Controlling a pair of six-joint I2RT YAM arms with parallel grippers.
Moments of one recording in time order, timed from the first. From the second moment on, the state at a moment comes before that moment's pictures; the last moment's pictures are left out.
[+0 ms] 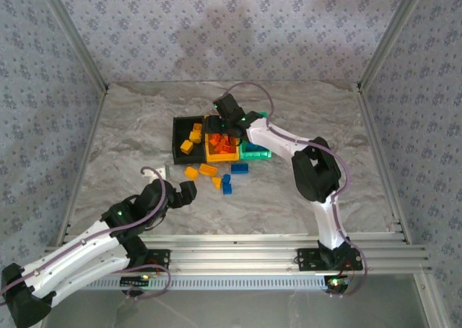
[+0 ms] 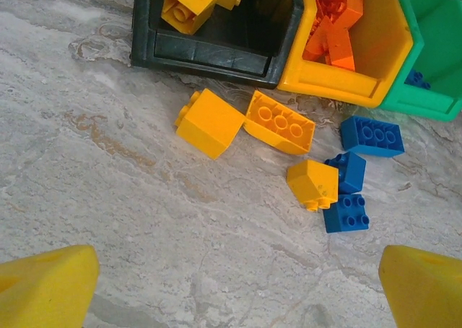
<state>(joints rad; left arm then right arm) -0.87 0.62 0.47 -0.57 -0.37 -0.87 0.70 2.08 1.72 -0.41 0.06 0.56</state>
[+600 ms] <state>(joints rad) -0.74 1.10 0.66 -0.52 -0.34 -0.73 0.78 1.46 1.02 -0.21 0.09 0.63</state>
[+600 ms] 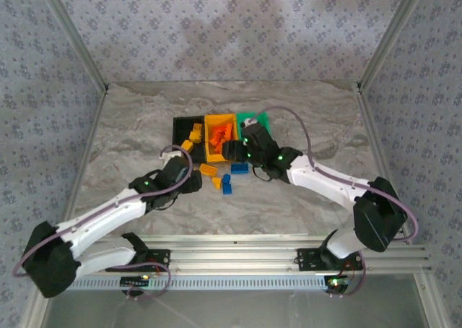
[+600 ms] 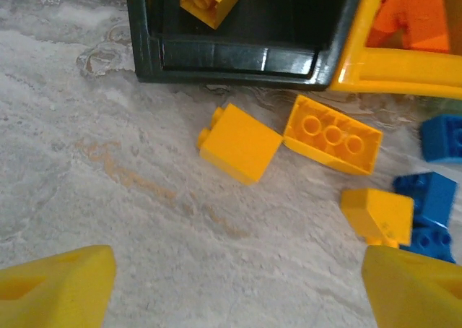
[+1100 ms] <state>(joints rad) -0.65 1.43 0.75 -0.36 -0.32 -0.61 0.78 1.28 0.88 -0.21 0.14 0.65</state>
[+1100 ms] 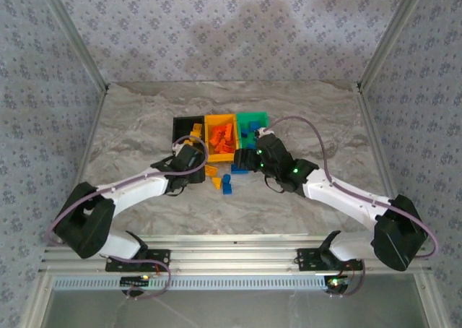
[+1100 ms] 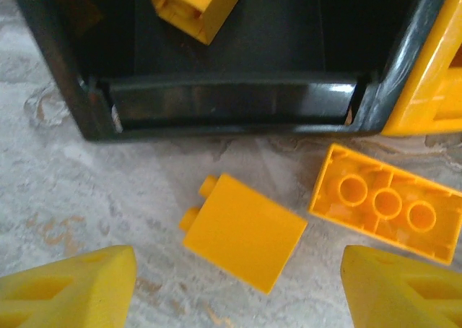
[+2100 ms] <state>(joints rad) -0.59 1.31 0.61 -0.33 -0.32 -0.67 0.76 1.20 0.83 -0.21 0.15 0.66</state>
